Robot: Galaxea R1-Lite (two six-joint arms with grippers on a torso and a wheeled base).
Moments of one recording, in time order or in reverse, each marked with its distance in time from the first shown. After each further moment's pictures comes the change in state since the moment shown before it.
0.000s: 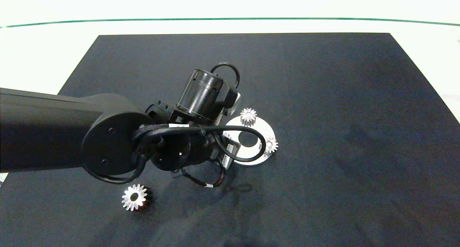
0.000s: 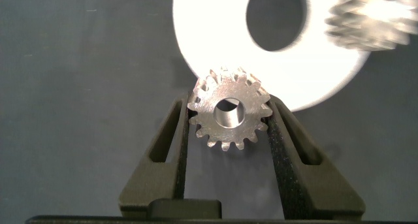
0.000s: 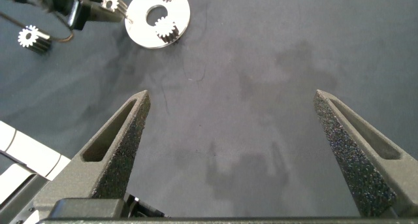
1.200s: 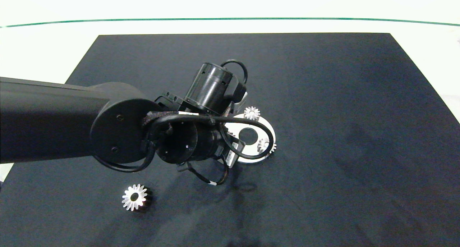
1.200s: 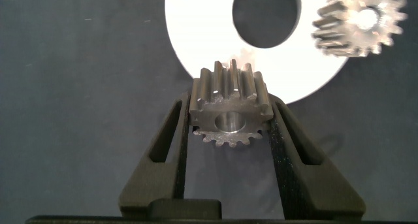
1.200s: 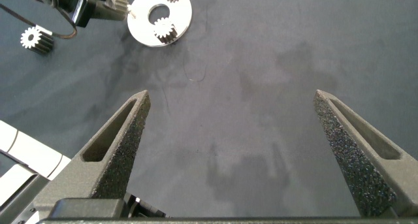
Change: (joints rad) left arm -0.016 0.028 -0.097 0.103 0.001 0.011; right arm 0.001 -0.010 0.004 -0.001 0.000 0.001
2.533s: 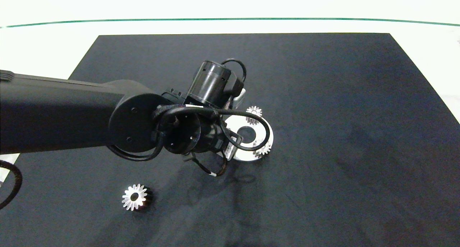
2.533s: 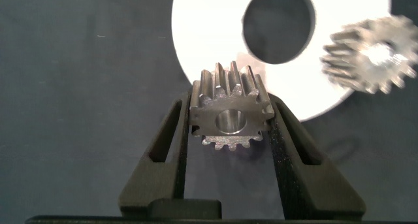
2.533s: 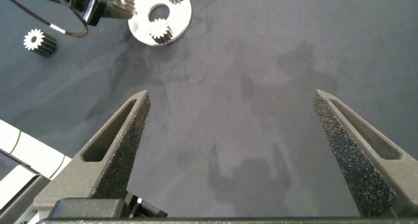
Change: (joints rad) left arm 0.043 0.044 -0.049 -0.001 0.002 0.040; right arm 0.001 -0.010 0.005 0.000 0.001 0.006
